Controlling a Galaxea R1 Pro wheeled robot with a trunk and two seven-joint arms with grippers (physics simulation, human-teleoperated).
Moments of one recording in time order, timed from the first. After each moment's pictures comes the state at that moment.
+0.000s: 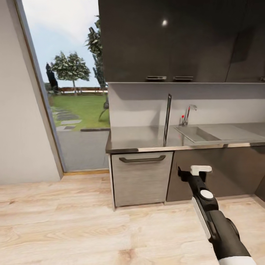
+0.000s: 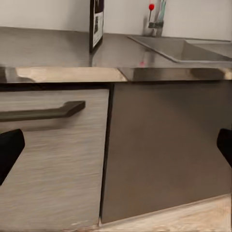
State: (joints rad) left arm 0.03 0.01 0.22 -0.74 0.00 0.00 -0.07; right arm -0.44 -0.07 0.01 -1.36 0.01 0.31 -0.17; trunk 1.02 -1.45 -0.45
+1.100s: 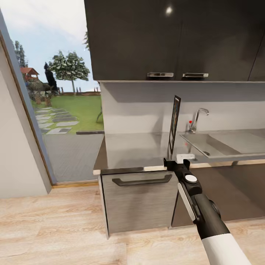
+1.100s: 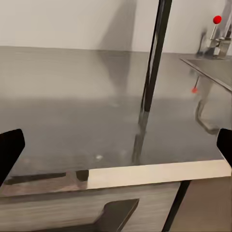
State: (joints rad) left arm 0.03 0.01 0.23 -0.74 0.00 -0.01 -0.07; right arm -0.58 0.00 0.11 -1.33 0.00 0.44 -0.17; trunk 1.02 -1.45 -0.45
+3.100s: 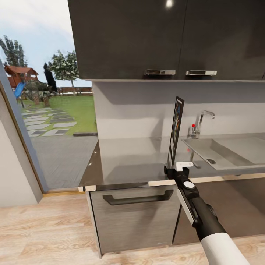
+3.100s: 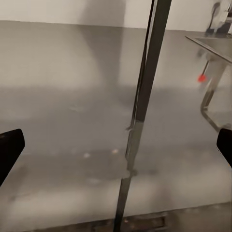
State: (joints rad) left arm 0.03 0.01 0.23 -0.74 0.00 0.00 -0.08; right arm -0.58 -0.01 0.10 -1.14 -0.01 0.33 -0.17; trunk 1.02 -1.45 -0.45
